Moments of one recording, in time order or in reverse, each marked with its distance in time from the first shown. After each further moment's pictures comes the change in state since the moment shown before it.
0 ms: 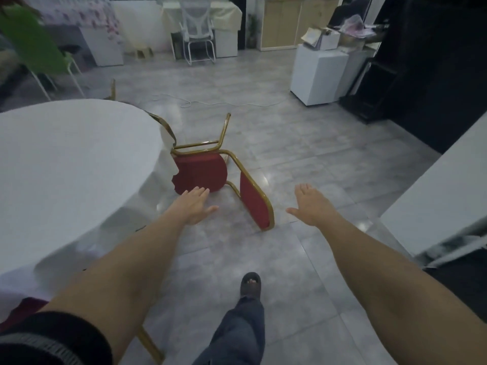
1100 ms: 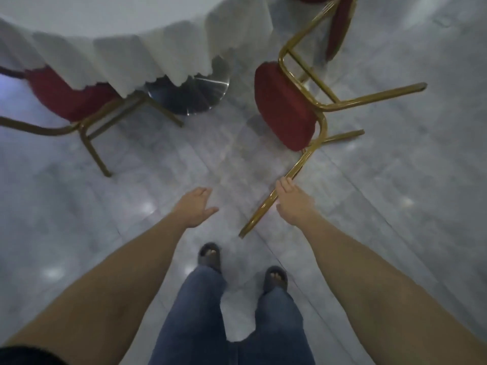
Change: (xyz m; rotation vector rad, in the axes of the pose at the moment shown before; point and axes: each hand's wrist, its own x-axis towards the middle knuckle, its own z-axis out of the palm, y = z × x) left_hand 0.381 0.169 0.129 -0.813 -0.166 -1.083; right_hand 0.592 0.074 0.113 -0.508 -0.437 -1.202
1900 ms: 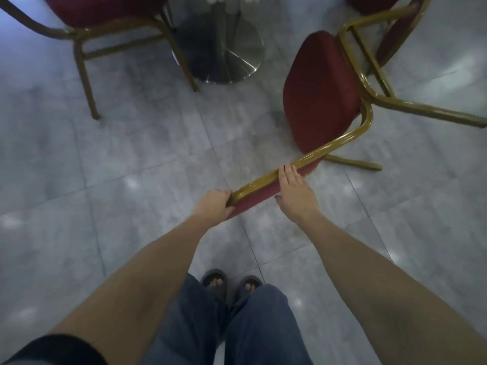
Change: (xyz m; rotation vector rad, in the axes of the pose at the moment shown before) left_hand 0.086 0.033 0.187 -0.268 0.301 -0.074; right_hand 0.079 0.014 0.120 -0.156 0.278 -0.164
